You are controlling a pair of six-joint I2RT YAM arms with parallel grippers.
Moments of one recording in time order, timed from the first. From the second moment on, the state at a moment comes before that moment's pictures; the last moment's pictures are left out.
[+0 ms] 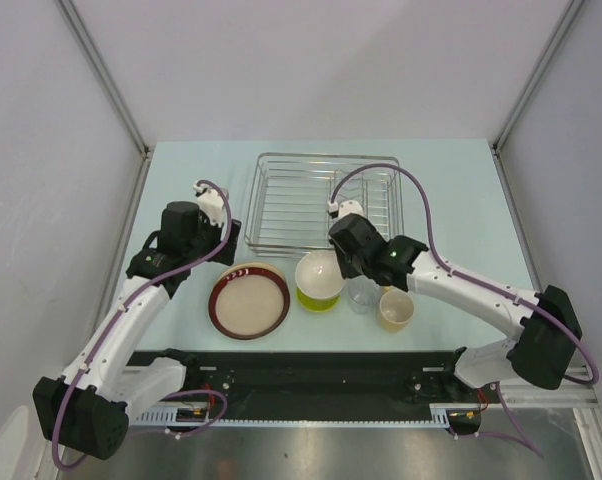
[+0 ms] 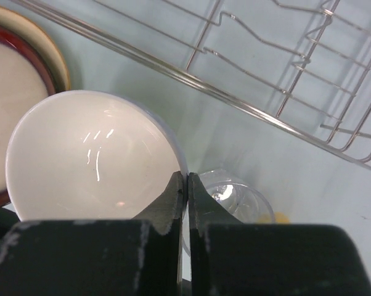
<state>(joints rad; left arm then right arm) -0.27 0.98 0.87 -0.53 -0.03 0.10 0.91 1.38 1.11 -0.59 0.33 0.40</state>
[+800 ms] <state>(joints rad) -0.27 0.97 0.82 -0.48 -0.03 0.11 0.64 1.74 1.80 -0.74 0.89 0.09</state>
